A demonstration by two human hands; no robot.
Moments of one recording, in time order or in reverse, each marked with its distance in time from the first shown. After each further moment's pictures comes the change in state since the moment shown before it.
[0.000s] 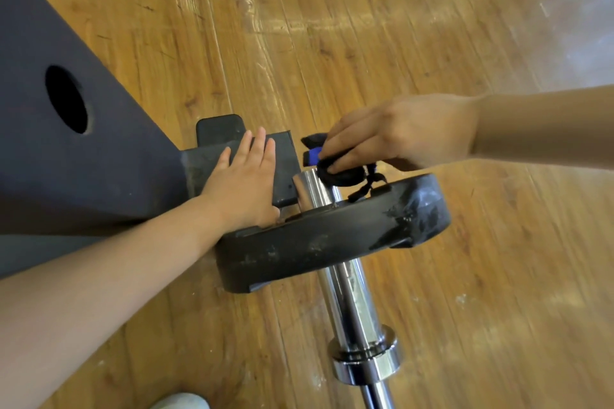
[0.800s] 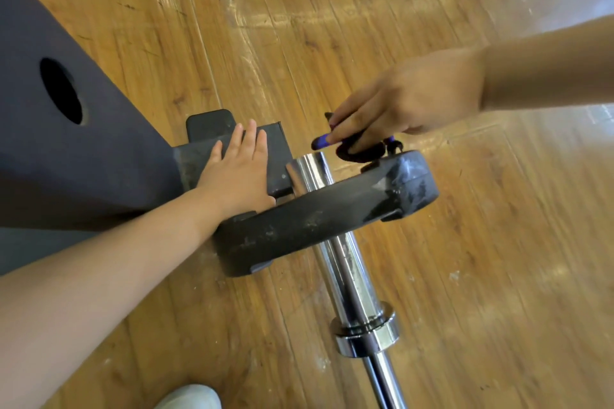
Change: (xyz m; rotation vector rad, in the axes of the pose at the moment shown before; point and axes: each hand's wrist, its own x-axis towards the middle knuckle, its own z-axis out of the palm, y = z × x) left_hand 0.001 0.000 -0.001 -0.028 0.010 0.003; right_hand -0.009 0.004 -0.024 -0.123 -0.119 -0.171
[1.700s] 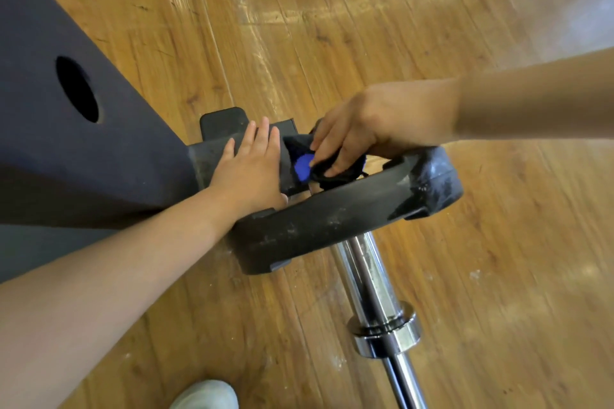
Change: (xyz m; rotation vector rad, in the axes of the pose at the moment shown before) left_hand -0.001 -0.001 0.002 0.060 0.056 -0.019; right_hand 0.054 -0.010 0.028 0.010 -0.072 0.078
